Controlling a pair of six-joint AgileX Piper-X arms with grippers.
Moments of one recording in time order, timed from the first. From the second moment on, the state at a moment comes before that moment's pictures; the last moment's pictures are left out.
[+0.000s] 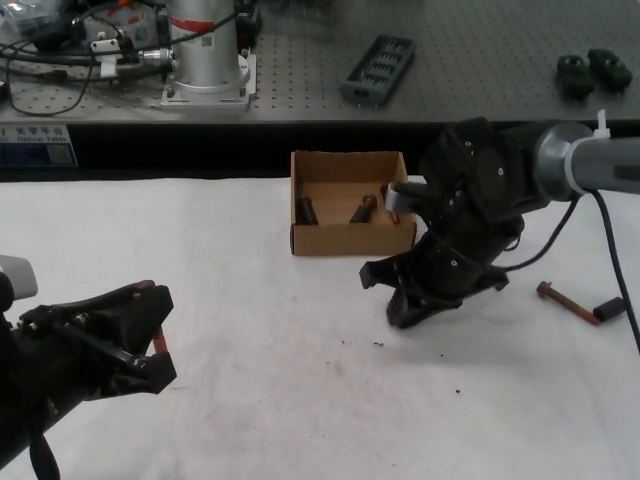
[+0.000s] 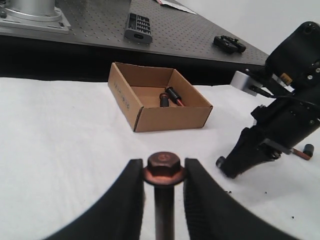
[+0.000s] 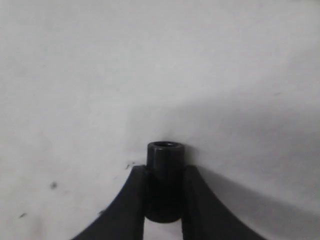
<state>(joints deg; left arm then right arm) -17.3 68.9 -11.2 -41.0 13.5 -16.4 29.0 118.5 -81.3 43.8 -17.6 11.5</state>
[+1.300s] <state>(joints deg) -17.3 68.9 -11.2 -54.4 16.6 -15.0 29.4 92.8 -19.5 -57.7 -40.1 -10.1</state>
